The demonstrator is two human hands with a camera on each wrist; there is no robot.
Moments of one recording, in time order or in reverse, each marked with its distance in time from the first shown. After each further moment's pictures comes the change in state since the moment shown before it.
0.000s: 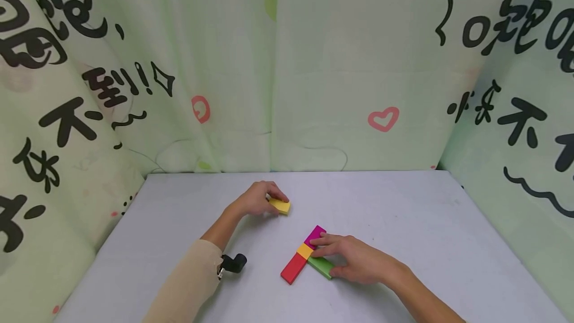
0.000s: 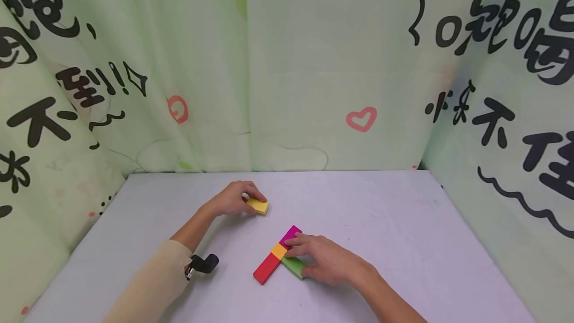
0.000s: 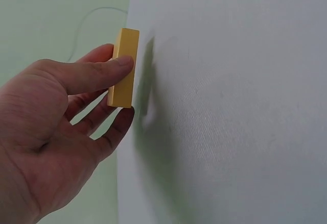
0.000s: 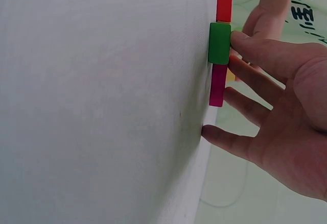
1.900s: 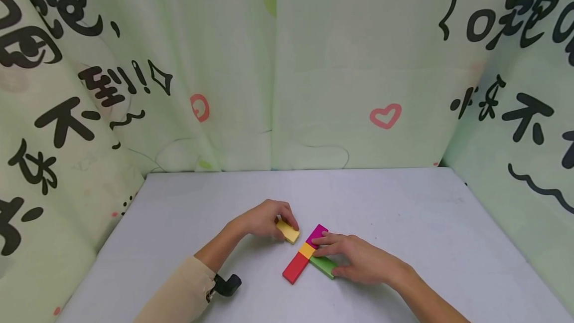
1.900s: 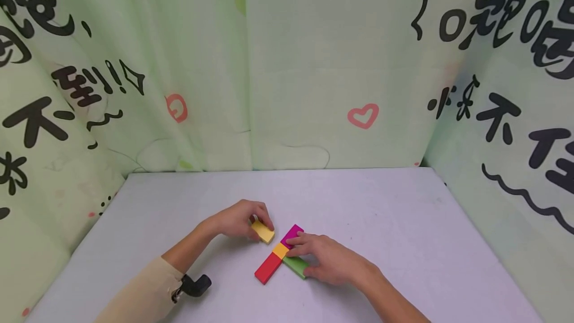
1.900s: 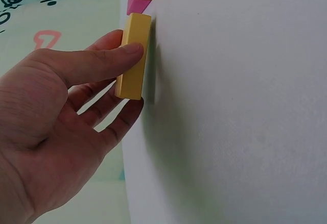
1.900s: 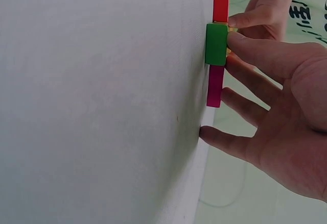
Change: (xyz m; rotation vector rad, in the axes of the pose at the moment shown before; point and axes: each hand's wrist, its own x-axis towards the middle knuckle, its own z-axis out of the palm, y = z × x) left_hand -0.034 0.027 0.019 0.023 -0.249 0.138; right_hand -0.002 0.000 0.000 0.011 0.018 -0.004
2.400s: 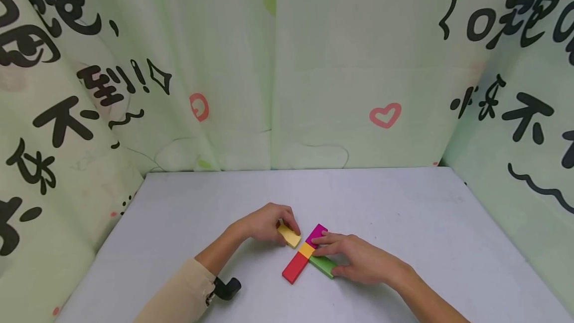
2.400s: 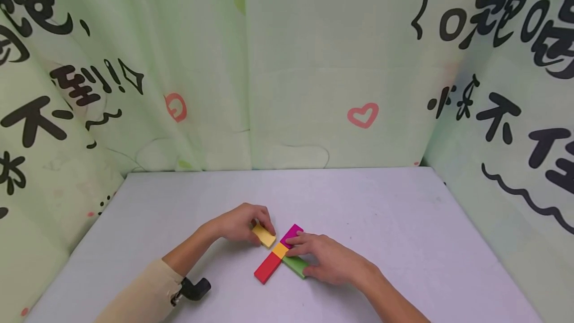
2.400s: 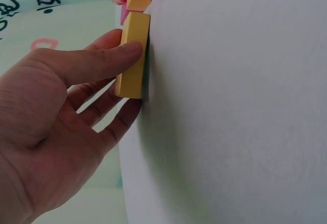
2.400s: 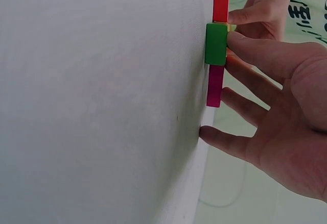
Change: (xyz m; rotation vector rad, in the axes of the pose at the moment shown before) left_hand 0.000 0.002 0.008 0.009 -0.029 0.022; right_hand 0.000 0.002 0.001 0.012 0.007 0.000
